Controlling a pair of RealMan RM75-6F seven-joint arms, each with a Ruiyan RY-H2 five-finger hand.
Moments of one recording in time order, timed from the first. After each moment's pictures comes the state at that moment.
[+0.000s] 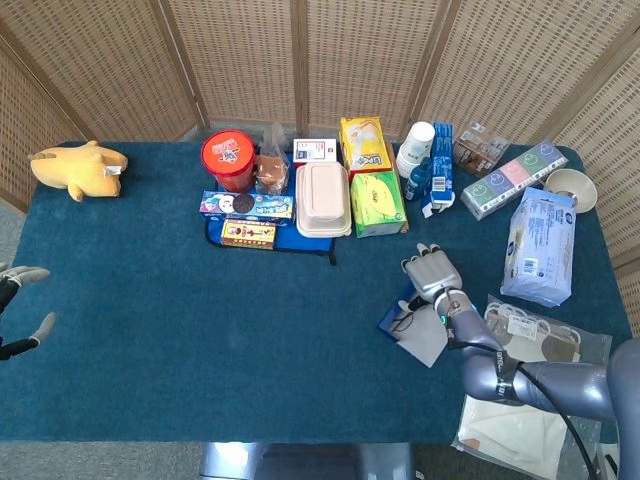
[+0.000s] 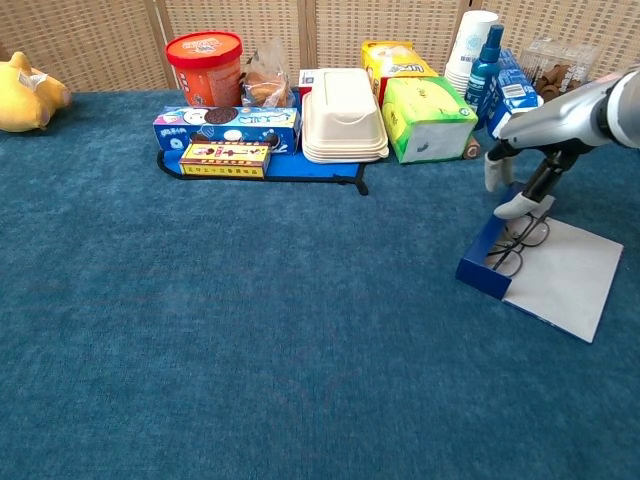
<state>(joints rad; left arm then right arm) -0.12 -1.09 -0.07 -1.49 1.54 1.53 -0.42 1.18 -1.27 -0.09 -1.68 -0.28 0.82 -0.81</state>
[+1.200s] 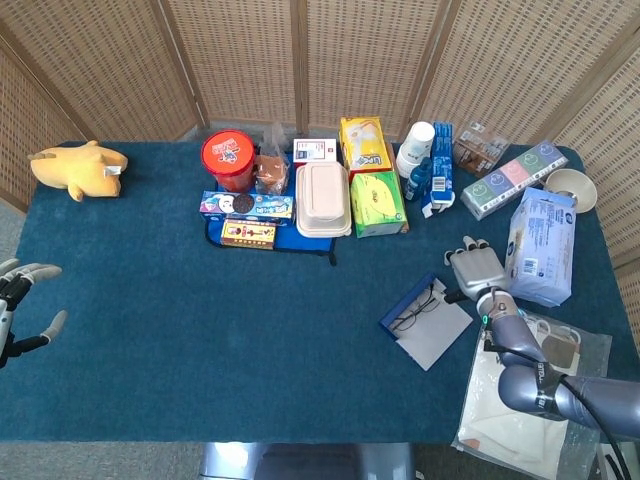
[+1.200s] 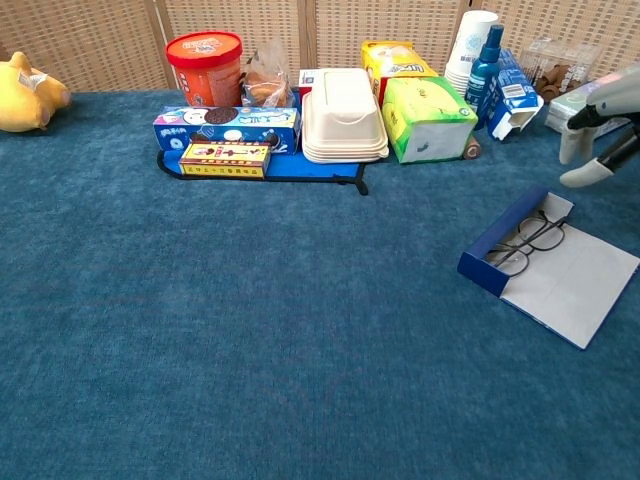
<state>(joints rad) -0.14 -1.09 -0.08 -1.51 1.55 1.52 -0.40 1.07 -1.14 -0.11 -1.73 -0.34 0.89 -0.70</state>
